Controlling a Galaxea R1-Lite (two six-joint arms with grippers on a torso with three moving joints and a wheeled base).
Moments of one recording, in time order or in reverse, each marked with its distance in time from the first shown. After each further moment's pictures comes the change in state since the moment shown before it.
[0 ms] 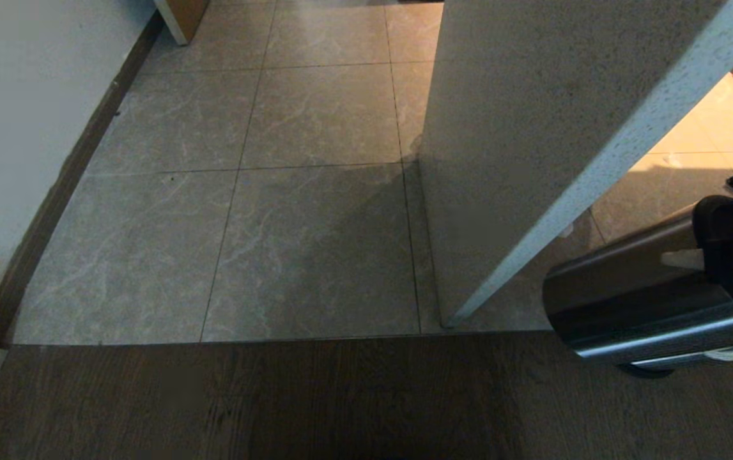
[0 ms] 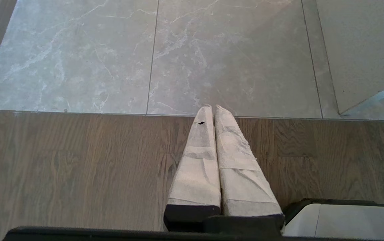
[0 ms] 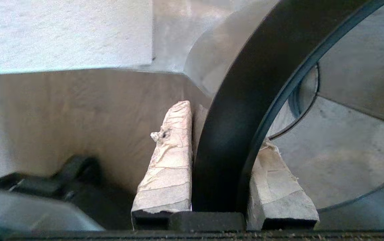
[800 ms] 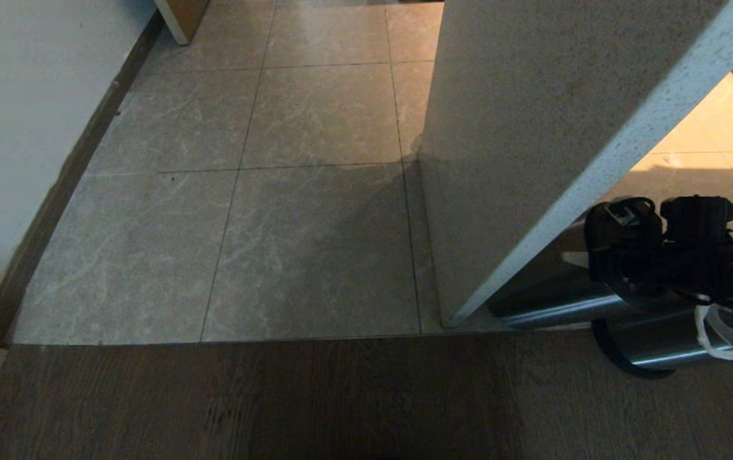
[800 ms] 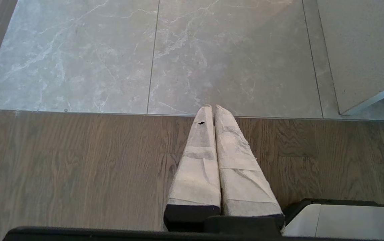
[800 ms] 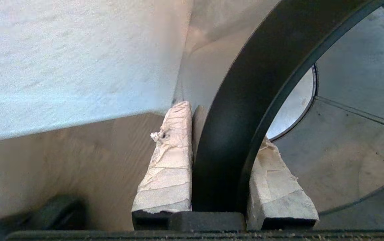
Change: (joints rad) left arm 0.000 0.000 0.000 0.000 -0.001 0.000; right arm 0.190 0.427 -0.037 -0.543 -0.007 0.049
